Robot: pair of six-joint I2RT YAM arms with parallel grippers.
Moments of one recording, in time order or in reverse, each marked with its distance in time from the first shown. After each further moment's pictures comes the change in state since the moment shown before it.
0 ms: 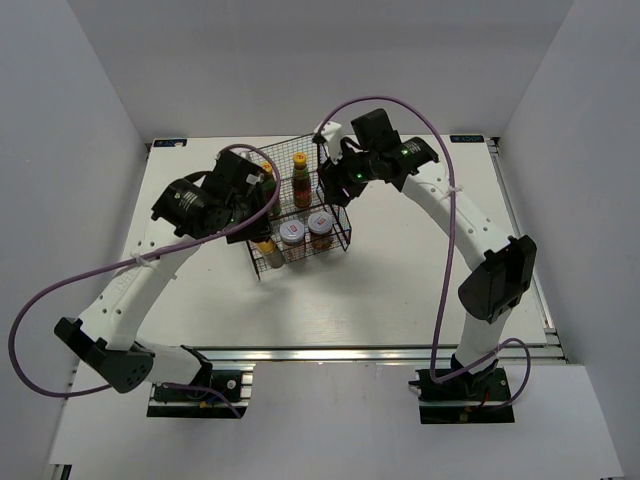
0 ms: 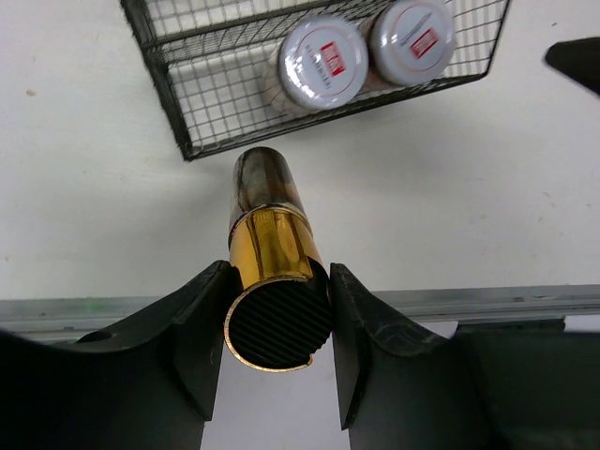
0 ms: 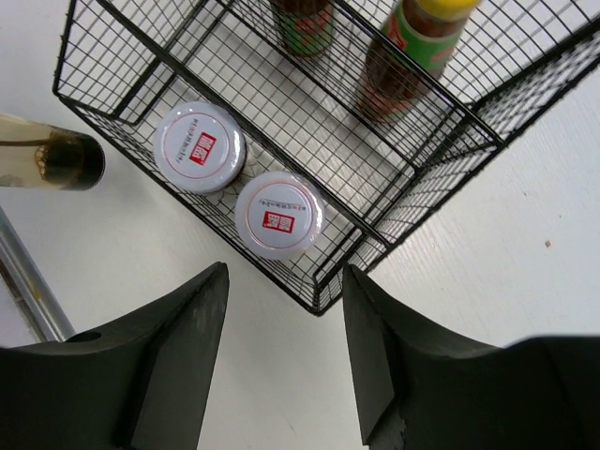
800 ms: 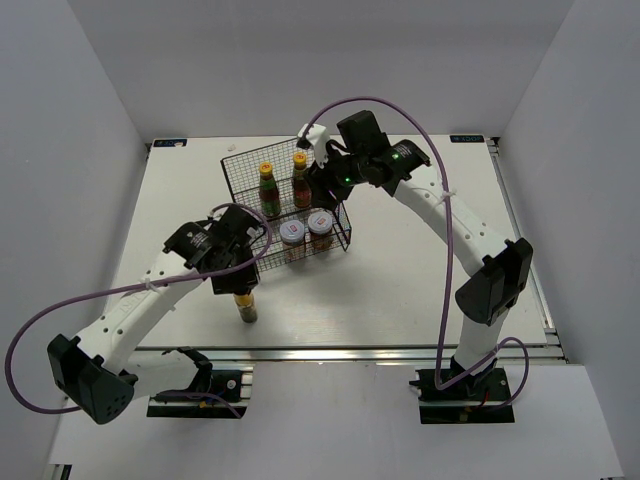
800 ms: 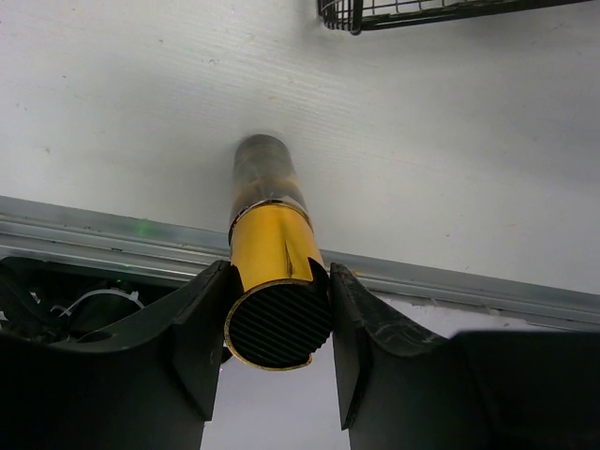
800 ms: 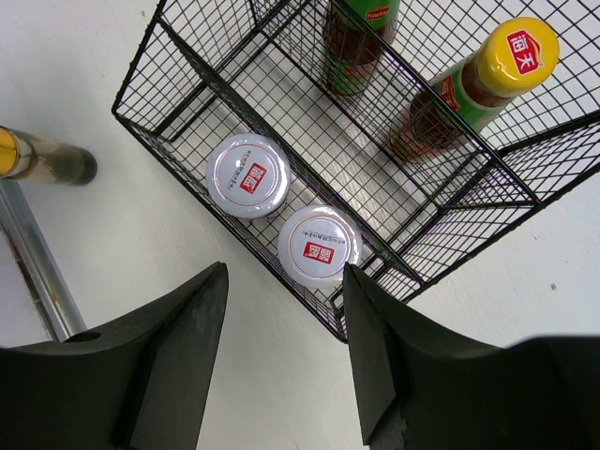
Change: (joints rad) left arm 0.000 -0.171 -0.482 0.024 -0.034 -0.090; right arm 0.073 0.002 0.042 0.002 0.000 -0.008
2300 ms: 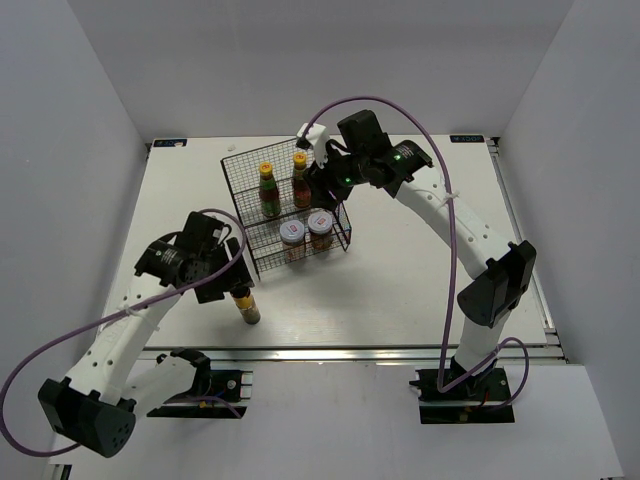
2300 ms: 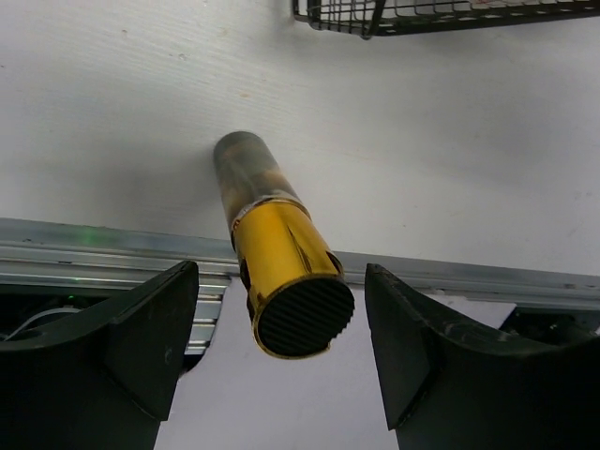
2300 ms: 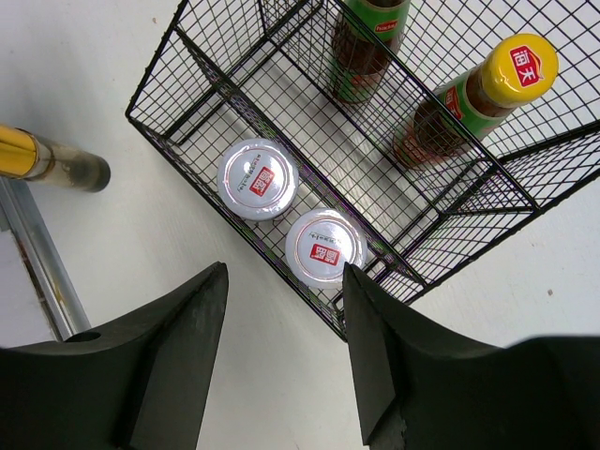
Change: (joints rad) left arm 0.227 -0.182 -0.132 0.111 0.239 0.093; right arm 0.008 -0.018 0.000 0.000 -0.004 -0.004
